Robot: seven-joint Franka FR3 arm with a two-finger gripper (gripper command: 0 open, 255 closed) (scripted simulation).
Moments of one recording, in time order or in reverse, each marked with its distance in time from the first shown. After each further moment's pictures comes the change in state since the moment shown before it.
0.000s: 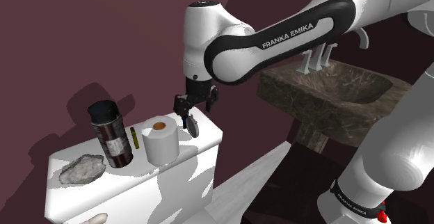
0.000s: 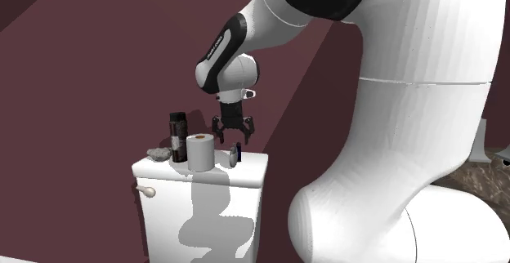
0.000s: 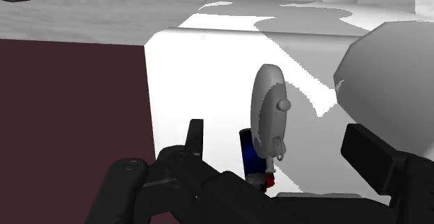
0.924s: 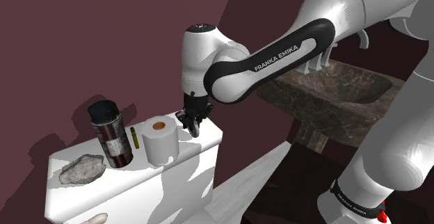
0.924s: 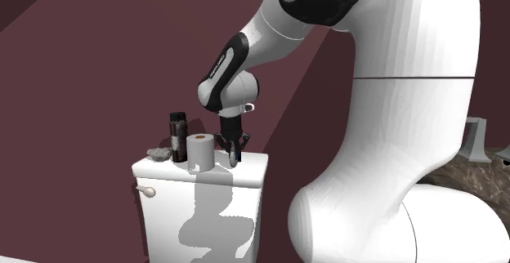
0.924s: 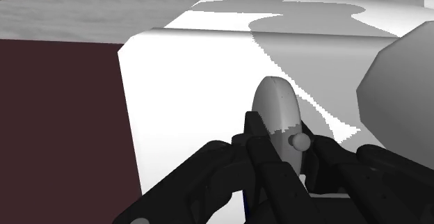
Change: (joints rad) arm 0.001 0.082 0.008 -0.049 -0.073 0.126 0.069
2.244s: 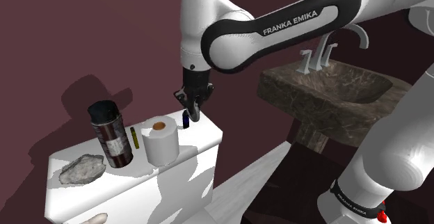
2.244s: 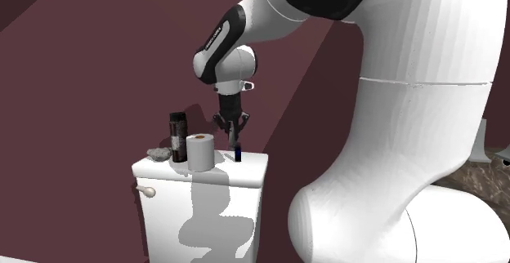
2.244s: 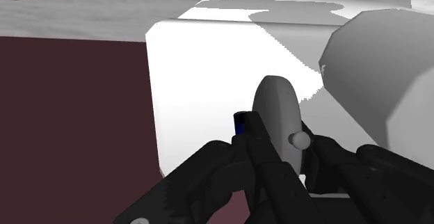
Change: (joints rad) arm 0.000 -0.087 -0.006 0.114 0.074 -0.190 -0.064
